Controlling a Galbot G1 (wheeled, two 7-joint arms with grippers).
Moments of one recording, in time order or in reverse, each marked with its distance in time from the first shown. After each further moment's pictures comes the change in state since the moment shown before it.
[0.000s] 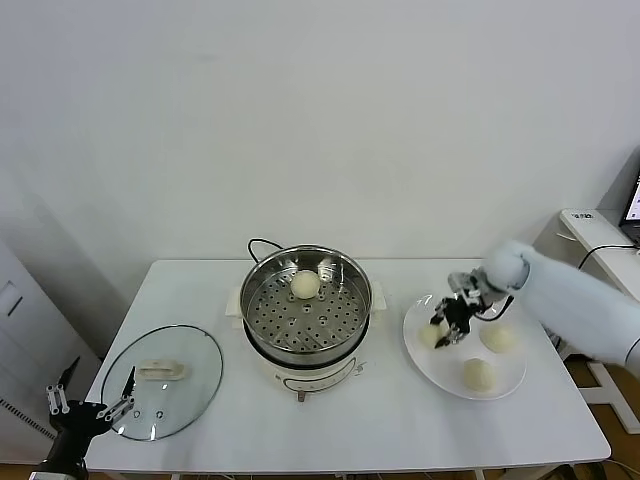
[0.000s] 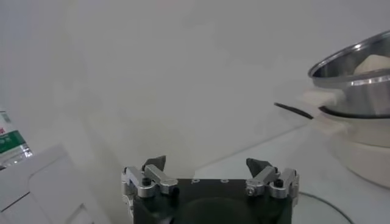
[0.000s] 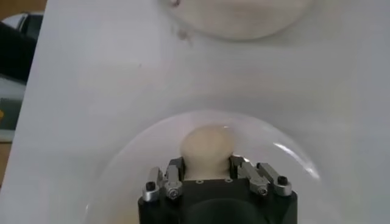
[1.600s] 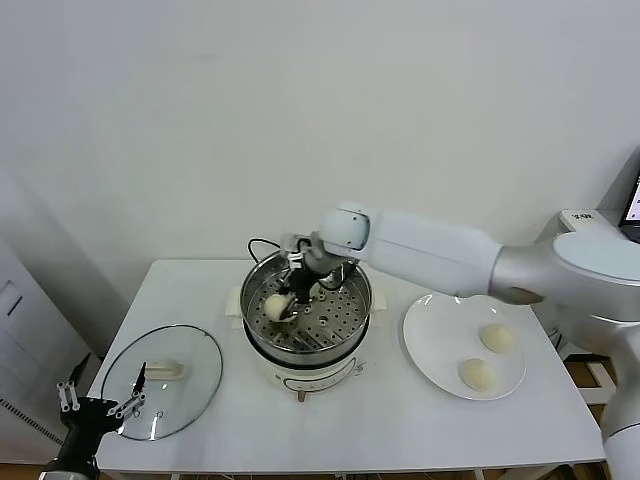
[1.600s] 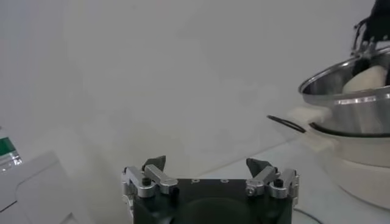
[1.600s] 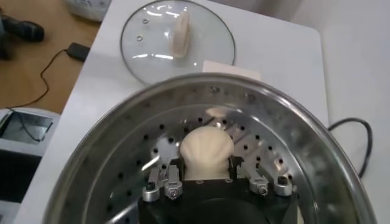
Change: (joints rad) left arm 0.000 -0.029 0.029 -0.020 0.006 -0.013 0.003; right arm 0.137 0.556 -0.201 0.081 0.302 -0.389 0.324
